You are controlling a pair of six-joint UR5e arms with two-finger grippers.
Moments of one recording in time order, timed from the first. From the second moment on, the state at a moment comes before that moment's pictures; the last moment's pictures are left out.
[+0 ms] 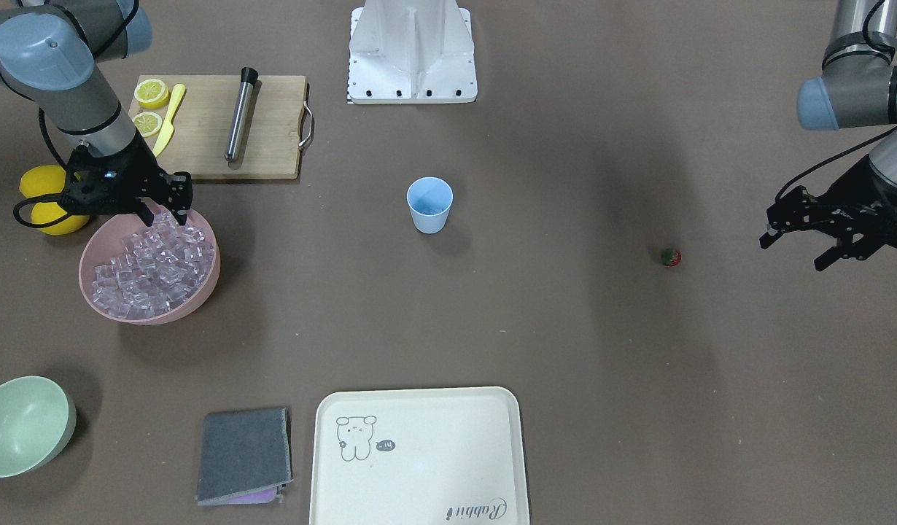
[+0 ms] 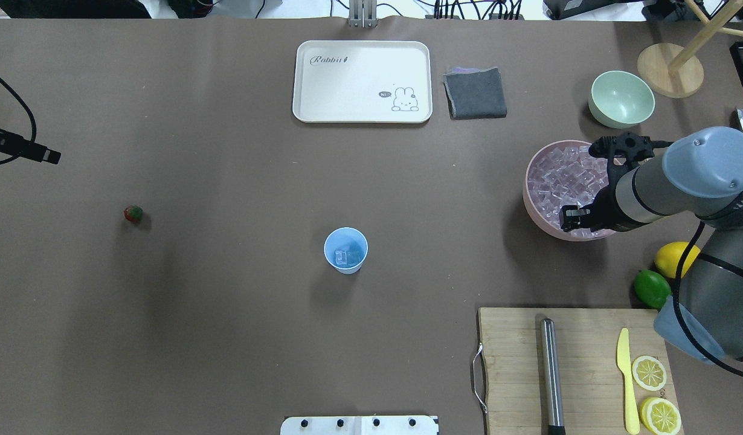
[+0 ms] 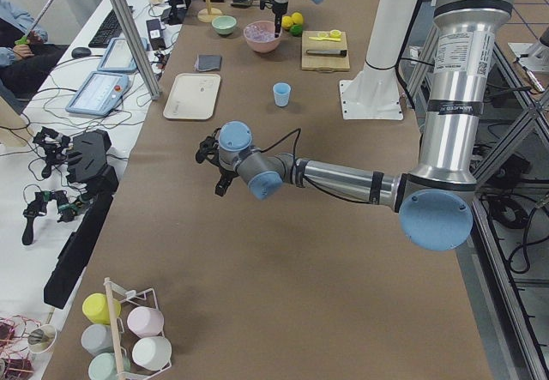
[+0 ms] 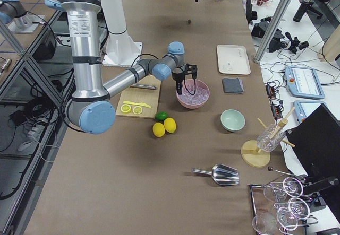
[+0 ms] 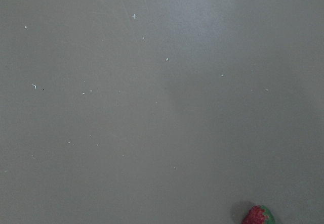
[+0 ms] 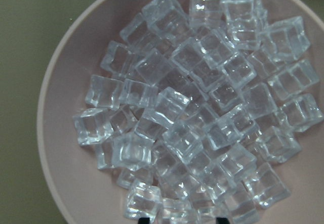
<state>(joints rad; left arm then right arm) -1.16 -1.65 -1.60 -2.27 -2.31 -0.48 0.73 -1.50 1.96 -1.34 1.95 1.03</state>
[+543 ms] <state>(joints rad) -1.14 -1.65 -1.60 -2.31 -2.31 -0.51 0.71 -1.51 1.97 -1.35 1.93 1.03</state>
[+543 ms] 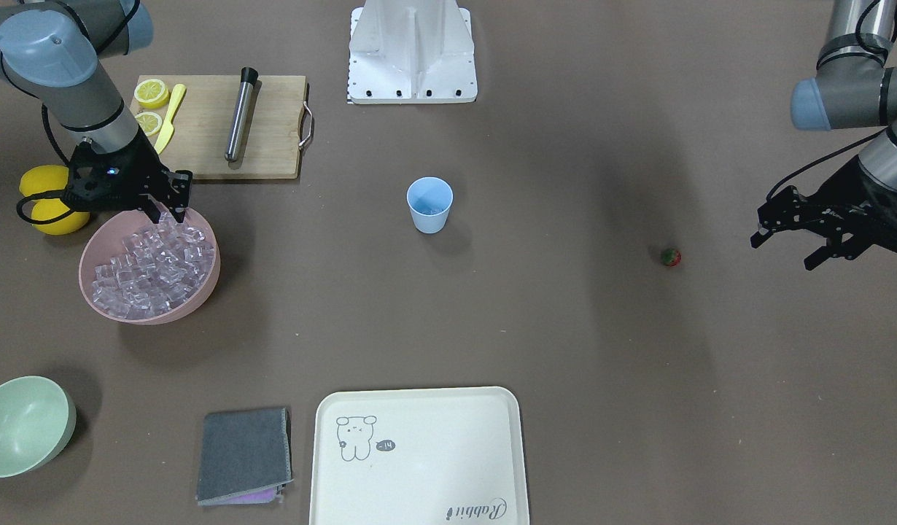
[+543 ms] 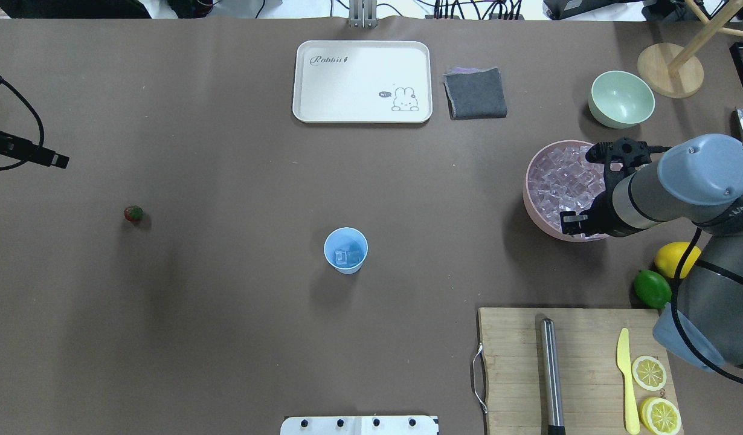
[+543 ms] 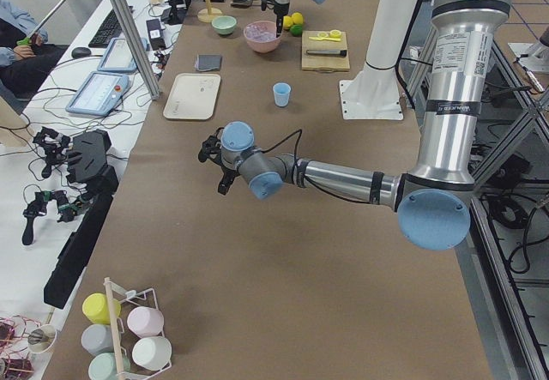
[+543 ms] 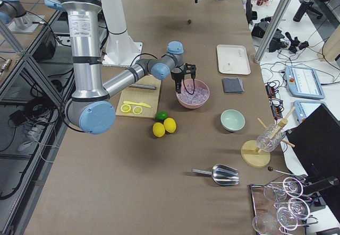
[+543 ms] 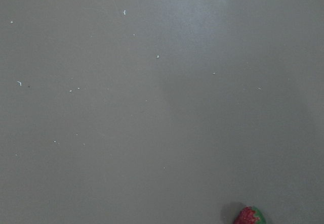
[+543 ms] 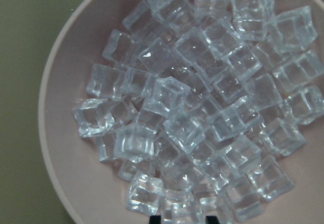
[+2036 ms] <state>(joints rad) -1.14 -1.64 -1.60 -2.31 -2.31 -0.51 0.75 -1.12 2.06 -1.80 2.00 1.14</state>
